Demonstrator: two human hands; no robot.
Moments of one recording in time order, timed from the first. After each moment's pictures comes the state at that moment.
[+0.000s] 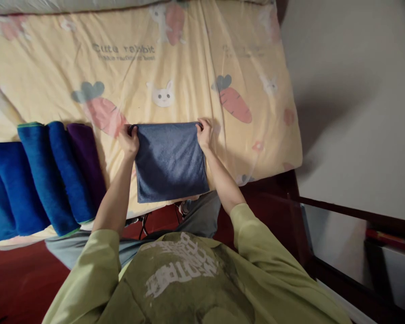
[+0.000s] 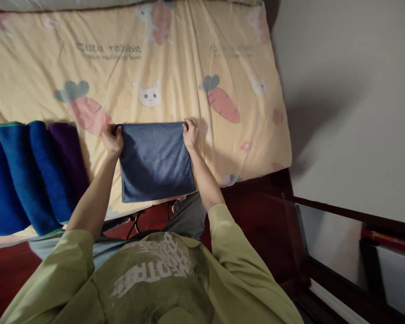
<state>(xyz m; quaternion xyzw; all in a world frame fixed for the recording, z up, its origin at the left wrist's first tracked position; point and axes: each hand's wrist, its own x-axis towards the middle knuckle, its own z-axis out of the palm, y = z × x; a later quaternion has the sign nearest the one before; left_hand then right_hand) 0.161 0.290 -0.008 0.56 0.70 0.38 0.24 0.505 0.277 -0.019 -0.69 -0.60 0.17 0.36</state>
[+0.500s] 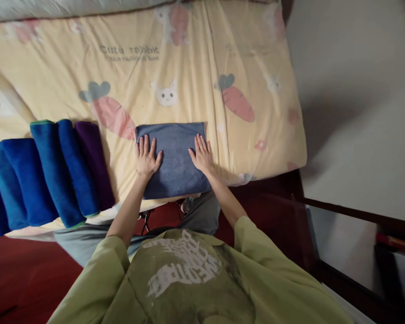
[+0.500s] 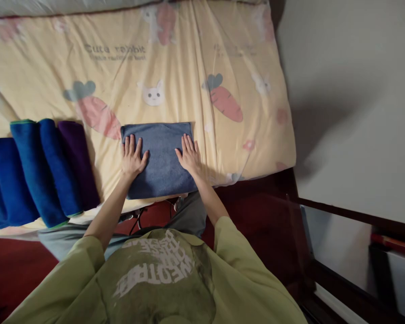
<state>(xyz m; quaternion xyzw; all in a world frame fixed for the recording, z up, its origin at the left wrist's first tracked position) 0.189 0.178 -0.003 0.74 0.60 0.22 0.21 0.466 0.154 -0.003 -0.67 -0.72 0.14 0.11</state>
